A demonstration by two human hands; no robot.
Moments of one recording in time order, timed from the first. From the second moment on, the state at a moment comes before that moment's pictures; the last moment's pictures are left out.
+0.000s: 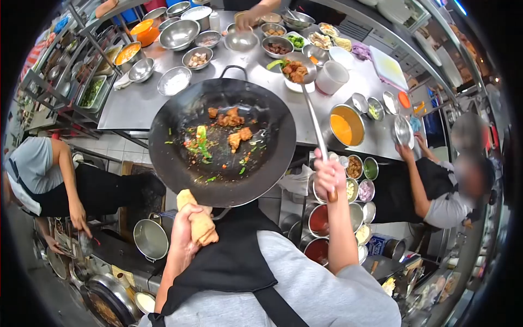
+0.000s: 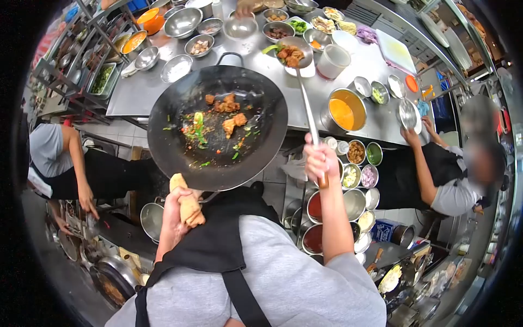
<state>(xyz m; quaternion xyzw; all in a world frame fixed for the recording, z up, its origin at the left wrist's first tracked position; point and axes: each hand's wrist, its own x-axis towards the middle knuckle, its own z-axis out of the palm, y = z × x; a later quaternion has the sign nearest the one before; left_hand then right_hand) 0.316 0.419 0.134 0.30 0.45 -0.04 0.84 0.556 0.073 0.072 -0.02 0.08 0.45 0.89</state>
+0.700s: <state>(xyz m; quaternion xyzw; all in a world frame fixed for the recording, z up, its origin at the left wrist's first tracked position) 0.311 0.427 0.102 0.31 0.40 -0.05 0.86 0.609 0.024 -0.066 -0.93 -0.03 0.06 0.37</state>
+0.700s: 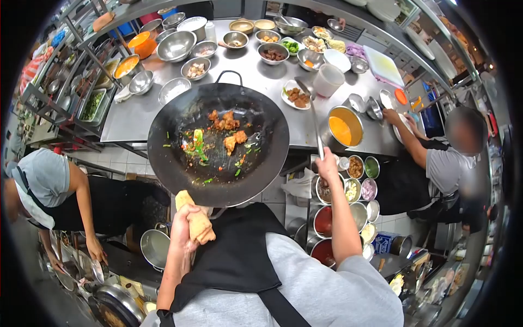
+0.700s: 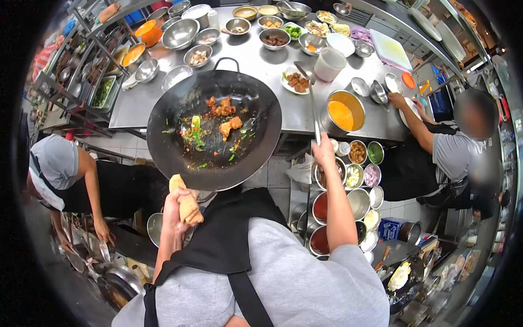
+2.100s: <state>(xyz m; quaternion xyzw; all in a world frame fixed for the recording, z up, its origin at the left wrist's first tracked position) 0.320 0.418 0.074 0.32 0.36 -0.09 0.87 0.535 0.068 0.083 -0.44 0.06 0.40 0.80</state>
